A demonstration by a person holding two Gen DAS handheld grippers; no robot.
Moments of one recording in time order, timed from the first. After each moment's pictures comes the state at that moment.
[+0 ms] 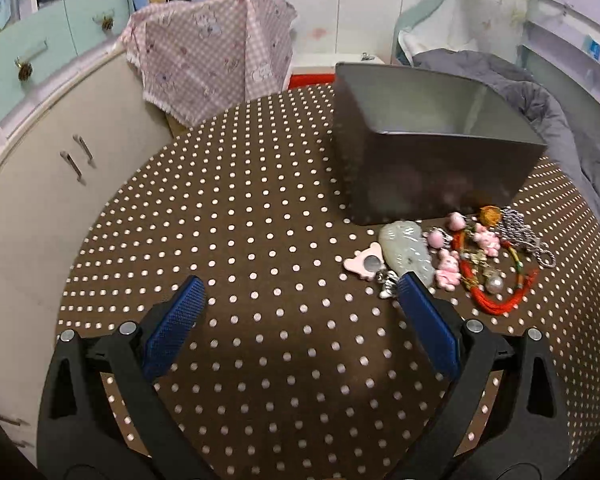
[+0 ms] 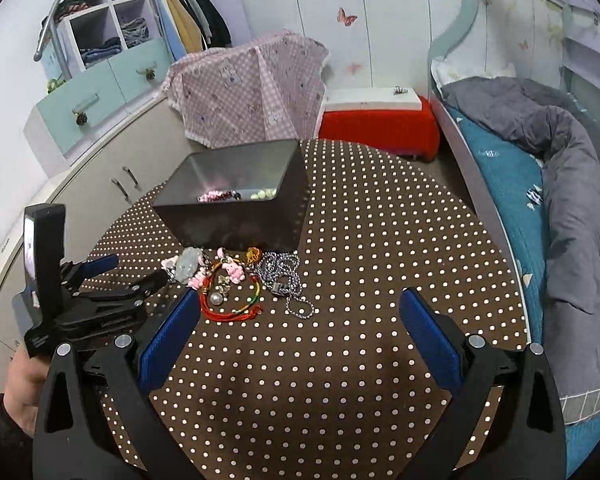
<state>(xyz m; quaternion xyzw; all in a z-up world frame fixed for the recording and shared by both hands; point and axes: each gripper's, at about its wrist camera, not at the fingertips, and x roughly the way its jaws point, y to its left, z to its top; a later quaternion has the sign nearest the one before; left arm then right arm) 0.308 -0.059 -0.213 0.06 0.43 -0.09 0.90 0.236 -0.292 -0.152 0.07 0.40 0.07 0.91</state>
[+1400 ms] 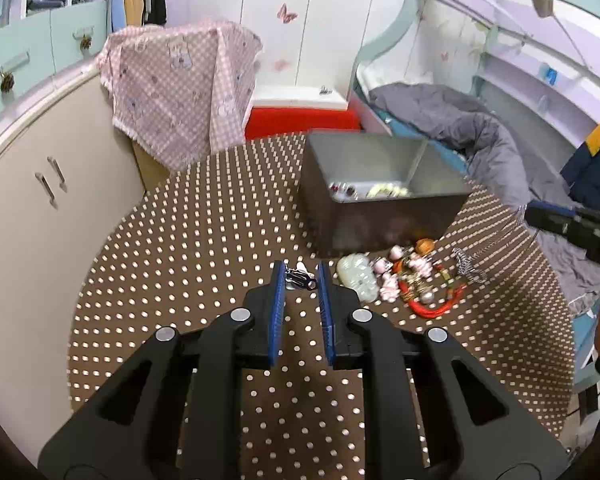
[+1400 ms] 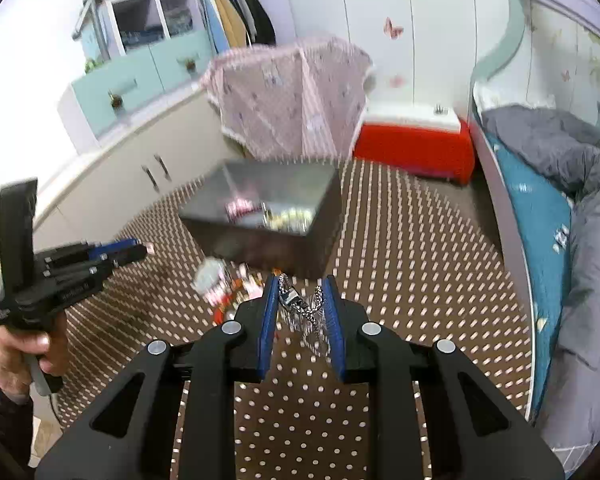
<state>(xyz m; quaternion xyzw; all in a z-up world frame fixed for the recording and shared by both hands) 0.288 -0.031 -0.158 0.02 0.37 -0.18 0.91 0.249 -0.295 -0.119 0.04 0.36 0.15 0.92</state>
